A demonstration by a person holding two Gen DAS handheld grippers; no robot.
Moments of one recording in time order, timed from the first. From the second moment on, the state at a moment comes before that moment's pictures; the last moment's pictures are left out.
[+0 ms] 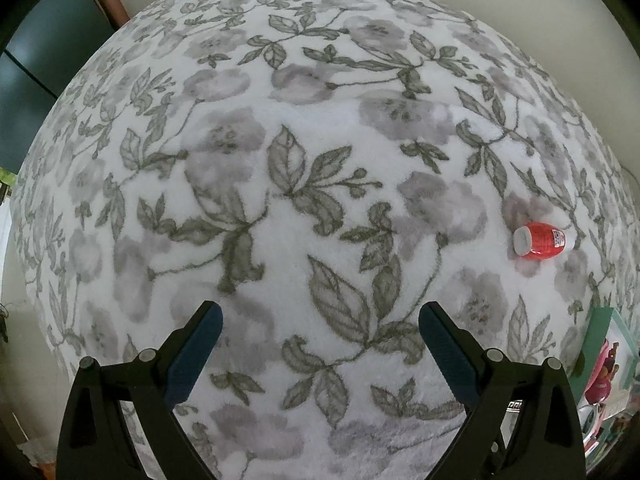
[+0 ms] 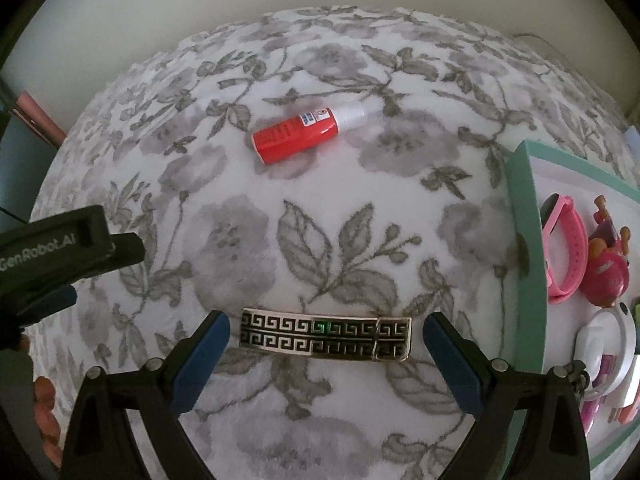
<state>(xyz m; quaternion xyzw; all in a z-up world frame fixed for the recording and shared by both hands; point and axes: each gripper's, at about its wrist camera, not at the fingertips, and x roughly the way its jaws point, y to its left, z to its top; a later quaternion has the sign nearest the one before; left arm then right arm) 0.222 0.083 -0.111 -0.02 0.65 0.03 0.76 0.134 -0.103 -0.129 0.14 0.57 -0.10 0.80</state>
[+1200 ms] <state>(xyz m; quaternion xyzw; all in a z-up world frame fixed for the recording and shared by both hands) 0.263 -0.021 -0.092 -0.05 0.61 -0.06 0.79 0.152 -0.199 -0.064 0.10 0.52 -0.16 0.83</state>
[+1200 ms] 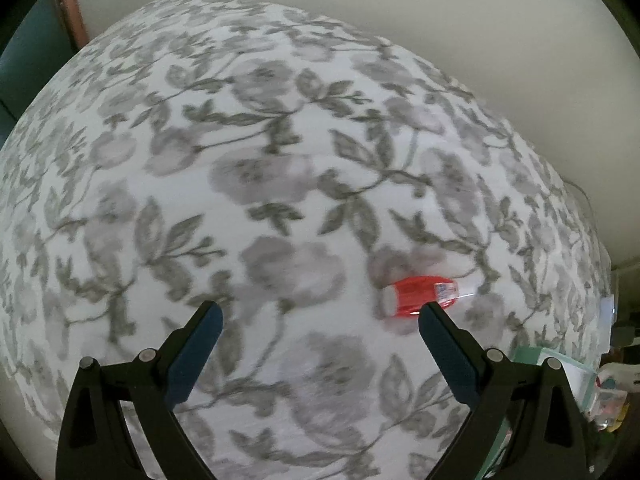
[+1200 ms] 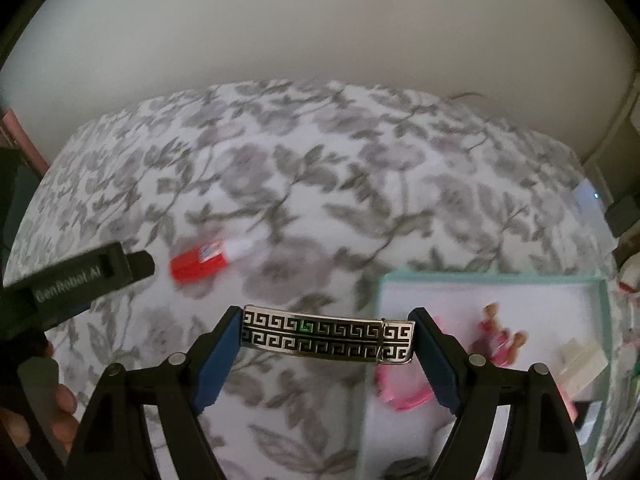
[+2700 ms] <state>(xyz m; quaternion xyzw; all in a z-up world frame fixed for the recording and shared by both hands) 0.187 -0.151 -0.072 0.02 0.60 -0.16 0.79 0.045 -0.295 -0.040 0.17 0.50 -0.22 0.82</state>
